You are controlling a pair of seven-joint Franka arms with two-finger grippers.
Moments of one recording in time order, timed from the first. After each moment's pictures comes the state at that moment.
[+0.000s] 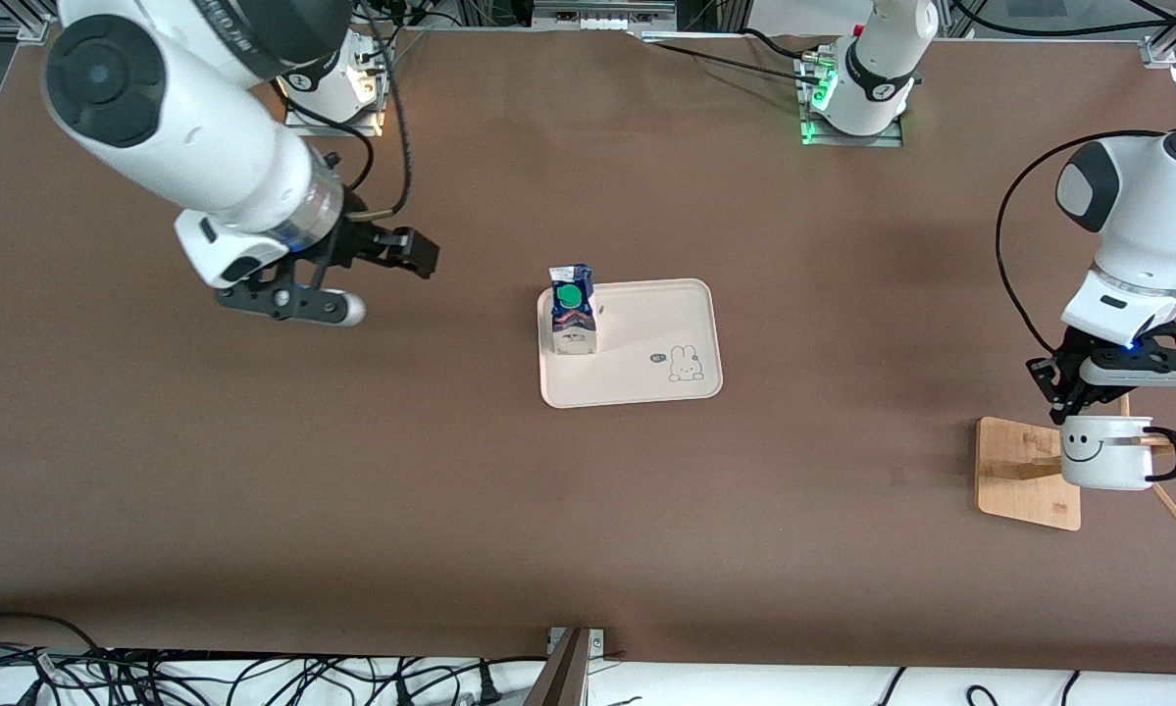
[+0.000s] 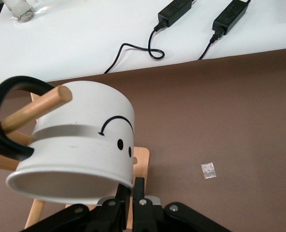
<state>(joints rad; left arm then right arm) 0.31 0.16 -0.17 -2.14 0.19 2.84 0.05 0.47 0.42 -0.11 -1.09 0.21 1.42 0.59</state>
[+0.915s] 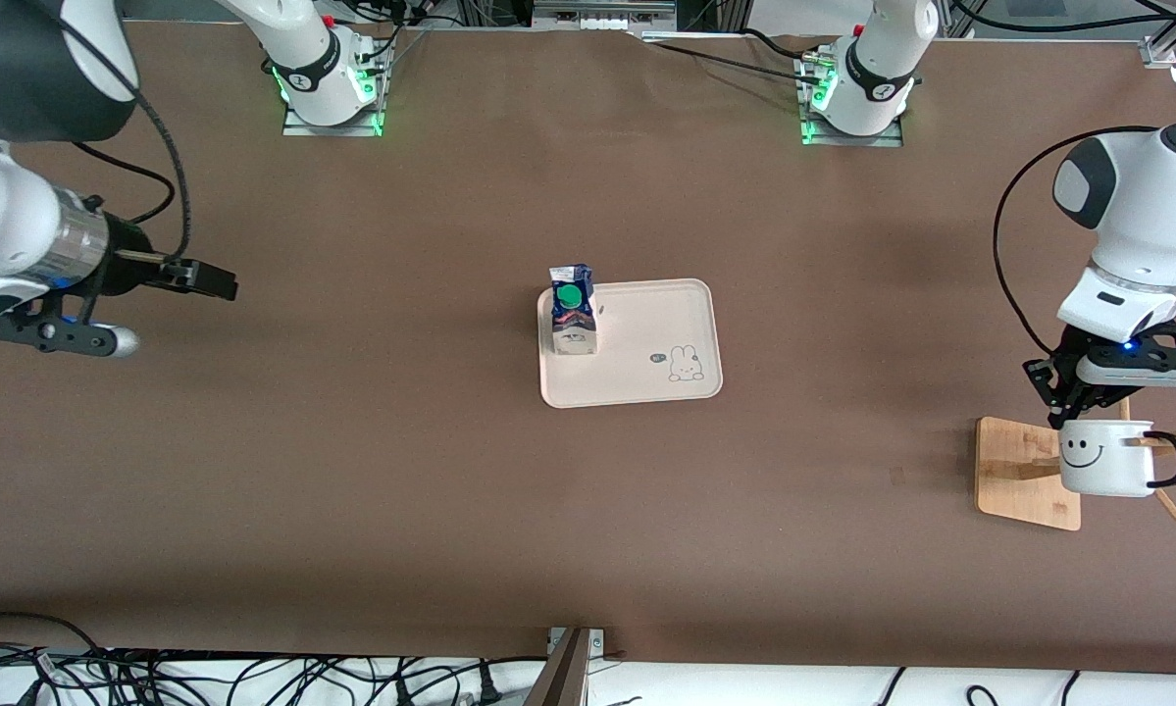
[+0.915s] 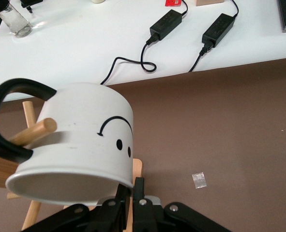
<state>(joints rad) 0.27 0.14 -0.17 -2.12 0.19 2.83 0.04 0.19 0.27 -0.11 -1.36 0.05 1.44 0.18</state>
